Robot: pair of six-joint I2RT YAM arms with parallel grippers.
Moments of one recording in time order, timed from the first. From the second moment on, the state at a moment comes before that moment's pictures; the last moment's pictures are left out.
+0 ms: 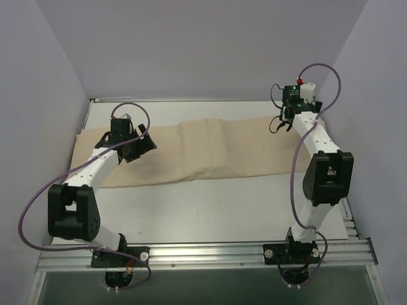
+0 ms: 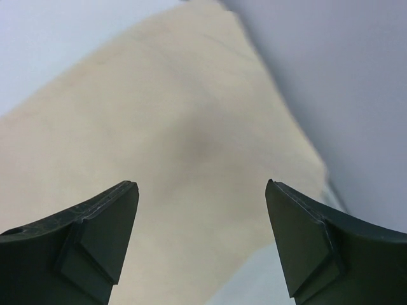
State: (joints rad) left arm -0.12 1.49 1.03 -0.37 0.09 -0.59; right arm 0.00 1.81 1.52 -0.55 0.70 0.25
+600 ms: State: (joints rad) left arm -0.13 1.71 1.22 -0.53 0.19 -0.62; right arm -0.02 2.15 1.75 -0.44 0.24 0.50
